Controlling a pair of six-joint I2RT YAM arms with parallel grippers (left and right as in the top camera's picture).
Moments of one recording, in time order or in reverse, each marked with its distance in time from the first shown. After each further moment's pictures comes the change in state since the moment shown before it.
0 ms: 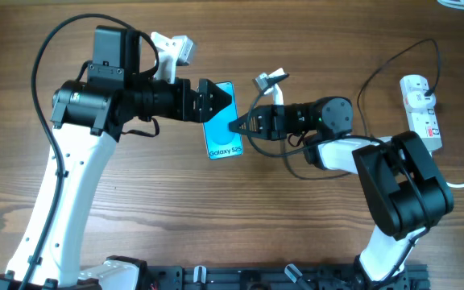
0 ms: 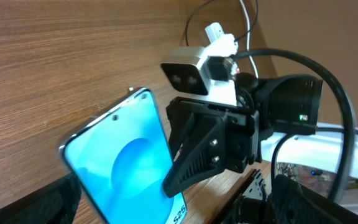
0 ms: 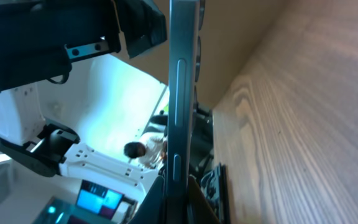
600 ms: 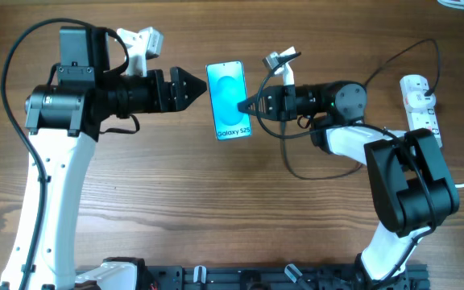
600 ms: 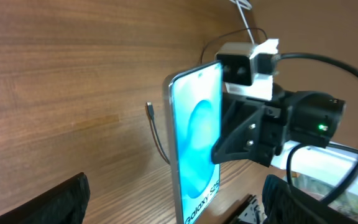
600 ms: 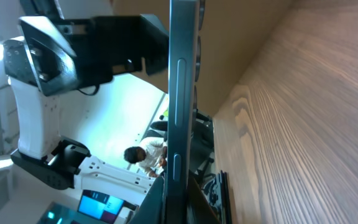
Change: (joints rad) left arm 0.127 -0.024 0.000 -0.003 0.019 -0.064; right arm -0.070 0.000 0.130 0.000 -0.042 0.109
